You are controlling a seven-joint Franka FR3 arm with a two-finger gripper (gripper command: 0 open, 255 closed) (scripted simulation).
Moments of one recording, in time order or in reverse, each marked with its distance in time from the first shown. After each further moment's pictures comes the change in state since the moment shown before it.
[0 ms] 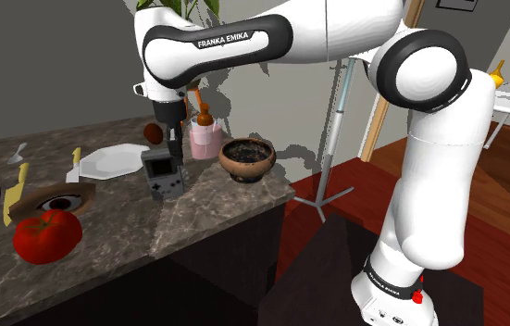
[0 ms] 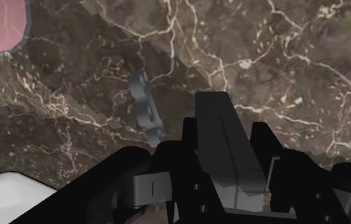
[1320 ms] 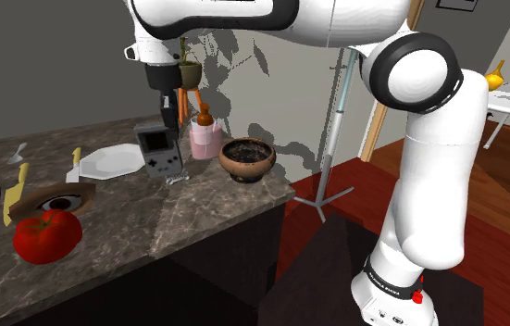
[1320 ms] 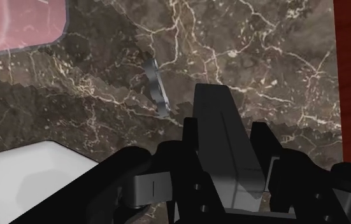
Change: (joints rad) arm 0.005 0.031 0.002 0.245 -0.005 -0.214 0.004
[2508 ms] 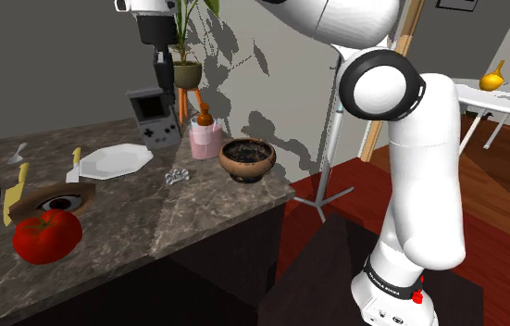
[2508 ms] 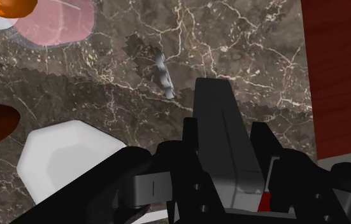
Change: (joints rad) arm 0.022 0.148 0.002 0.460 -0.025 -0.313 0.005
